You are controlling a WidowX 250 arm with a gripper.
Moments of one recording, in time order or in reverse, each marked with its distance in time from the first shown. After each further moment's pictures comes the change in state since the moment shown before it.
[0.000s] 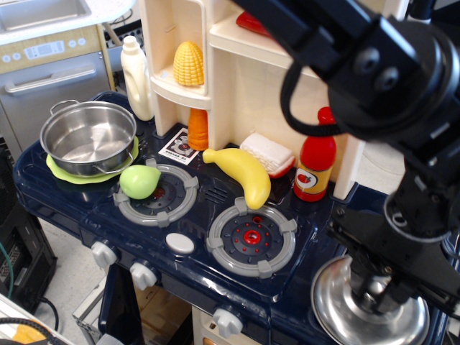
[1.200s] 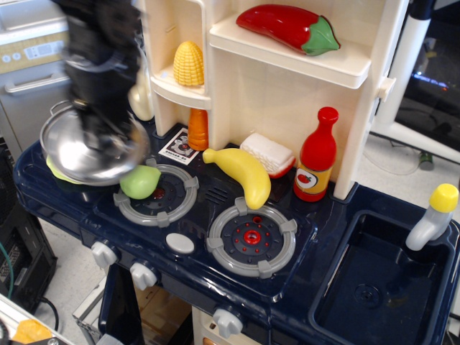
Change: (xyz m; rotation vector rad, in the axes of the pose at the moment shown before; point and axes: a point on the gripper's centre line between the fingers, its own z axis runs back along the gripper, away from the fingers) arm -0.045 0.278 0.022 0.259 -0.031 -0.122
